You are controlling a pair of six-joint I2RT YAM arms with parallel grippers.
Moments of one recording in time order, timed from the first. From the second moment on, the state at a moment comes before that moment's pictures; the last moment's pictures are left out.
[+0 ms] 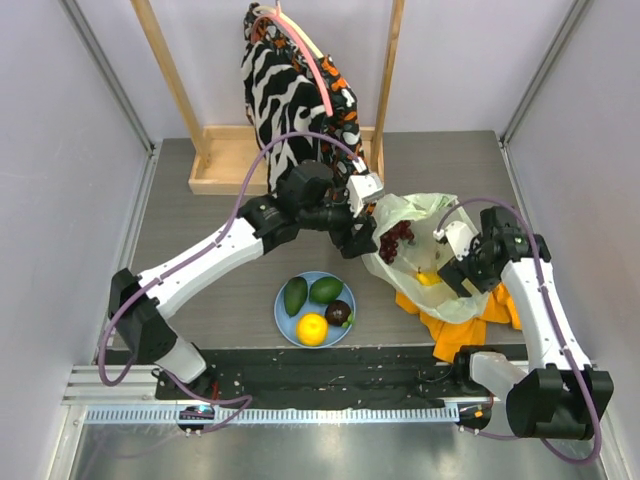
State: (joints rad) left arm -0.83 1.55 1.47 -0.41 0.46 0.14; right arm -0.06 1.05 0.91 -1.11 -0.03 -0.76
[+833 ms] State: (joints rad) left arm -0.84 1.60 1.58 -0.45 0.37 0.20; right arm 0.04 1.27 1.20 -1.12 -0.56 -0.93
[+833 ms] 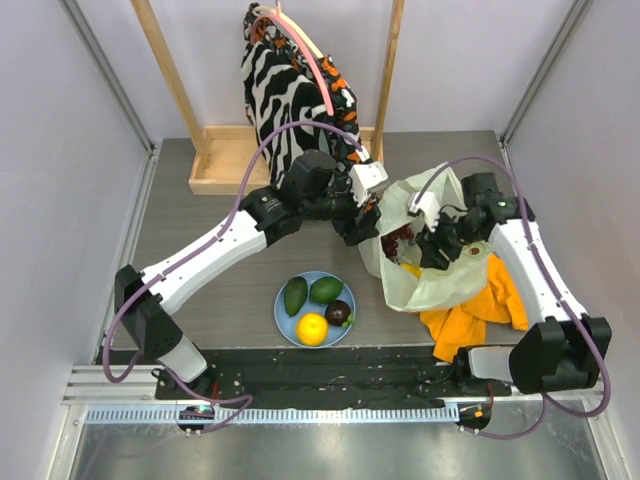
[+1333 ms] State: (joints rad) left arm -0.84 1.60 1.58 -0.47 0.36 0.21; right arm 0.15 1.45 1.00 -0.69 -0.42 -0.66
